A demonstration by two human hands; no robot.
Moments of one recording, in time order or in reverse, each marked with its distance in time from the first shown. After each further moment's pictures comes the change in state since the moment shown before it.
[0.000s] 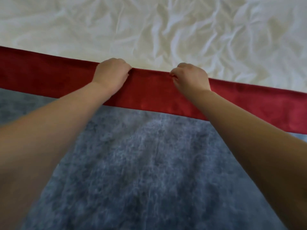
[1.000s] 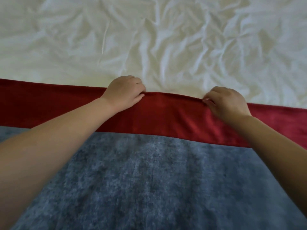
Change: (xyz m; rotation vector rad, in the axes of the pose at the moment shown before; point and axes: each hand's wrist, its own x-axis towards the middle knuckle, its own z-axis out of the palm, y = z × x) left_hand 0.054 0.024 0.008 -0.205 0.065 0.396; right_hand -0.038 0.110 -0.021 -0.033 -0.072 0.056
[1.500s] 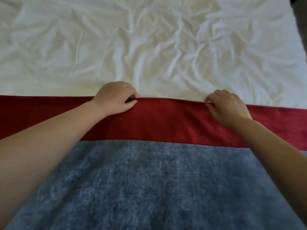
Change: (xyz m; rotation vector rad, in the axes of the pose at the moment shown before) left_hand 0.040 0.030 0.005 -0.071 -0.063 -0.039; right_hand -0.030 0.075 -0.001 0.022 -0.039 0.102
